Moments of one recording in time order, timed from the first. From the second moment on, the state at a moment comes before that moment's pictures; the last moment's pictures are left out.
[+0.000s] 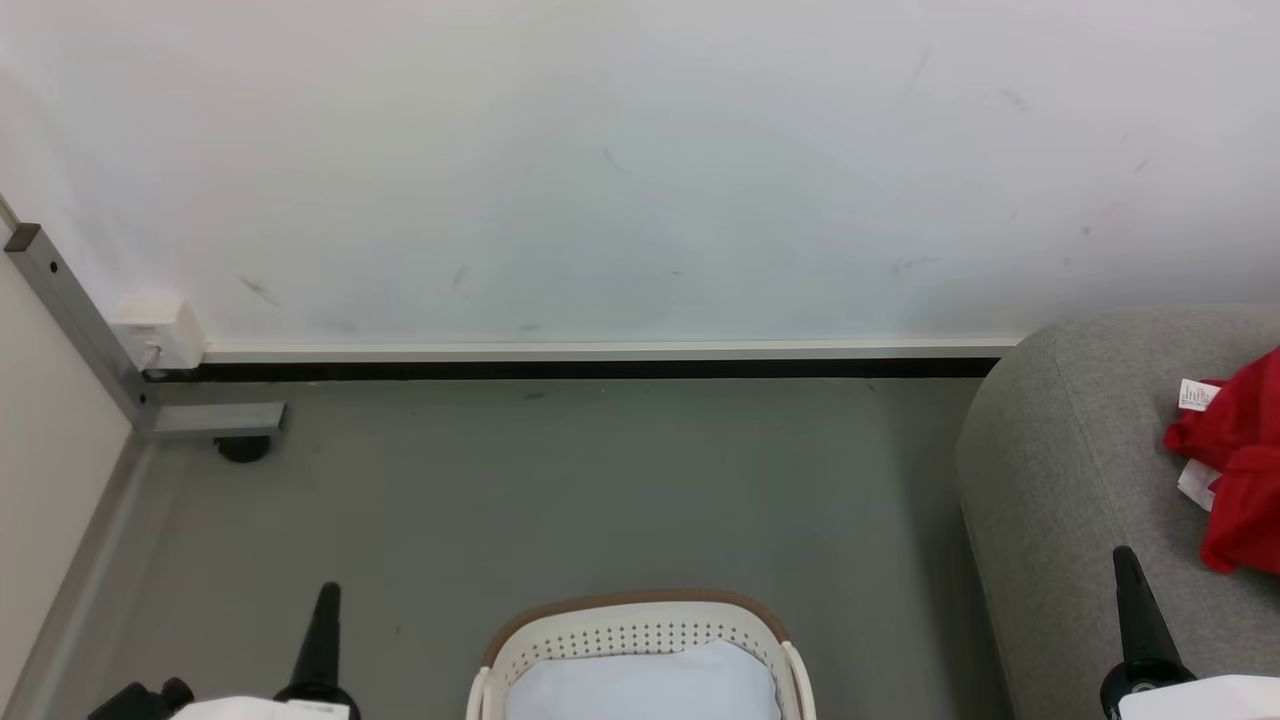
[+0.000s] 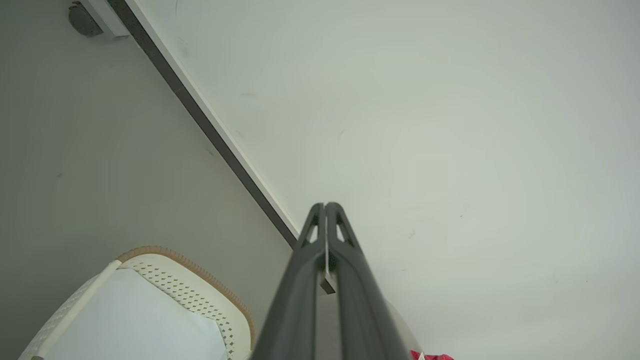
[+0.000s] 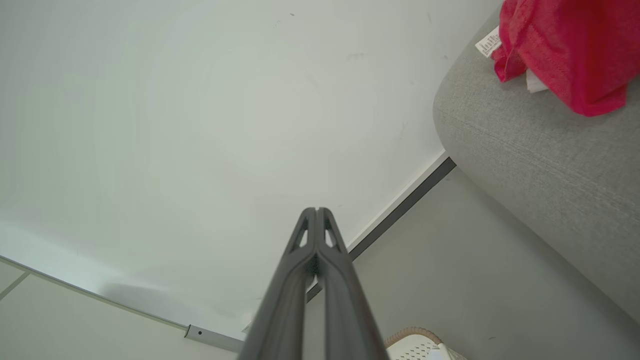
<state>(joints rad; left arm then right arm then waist) -0.06 0.04 0.07 0.28 -1.09 -0.12 -0.03 -0.06 -0.08 -0.01 0.22 1.12 0.13 -0.04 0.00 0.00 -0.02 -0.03</state>
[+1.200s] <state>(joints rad) -0.09 0.04 0.10 0.26 -1.40 -0.12 0.06 -0.08 -0.07 -0.06 0.23 1.43 0.13 0.04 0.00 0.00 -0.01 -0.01</state>
